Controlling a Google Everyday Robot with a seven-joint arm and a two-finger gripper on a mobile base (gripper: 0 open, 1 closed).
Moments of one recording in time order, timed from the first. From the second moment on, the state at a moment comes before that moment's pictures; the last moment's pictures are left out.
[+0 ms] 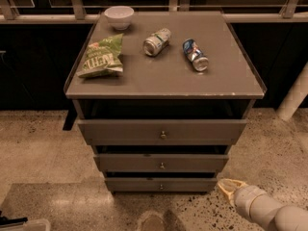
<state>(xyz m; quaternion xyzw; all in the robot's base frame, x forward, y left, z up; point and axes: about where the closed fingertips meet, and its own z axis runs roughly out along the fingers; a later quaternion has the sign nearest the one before) 0.434 -0.262 0.538 -0.22 0.87 0.07 0.44</state>
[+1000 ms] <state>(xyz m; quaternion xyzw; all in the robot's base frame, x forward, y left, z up) 0.467 -0.254 0.478 -0.16 0.87 0.07 0.46</state>
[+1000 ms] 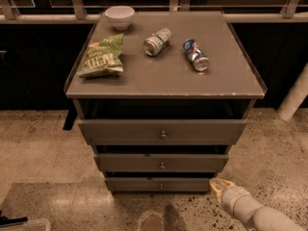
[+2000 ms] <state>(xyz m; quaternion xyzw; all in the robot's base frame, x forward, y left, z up) 0.522 -0.260 0.433 -0.12 0.86 0.04 0.50</state>
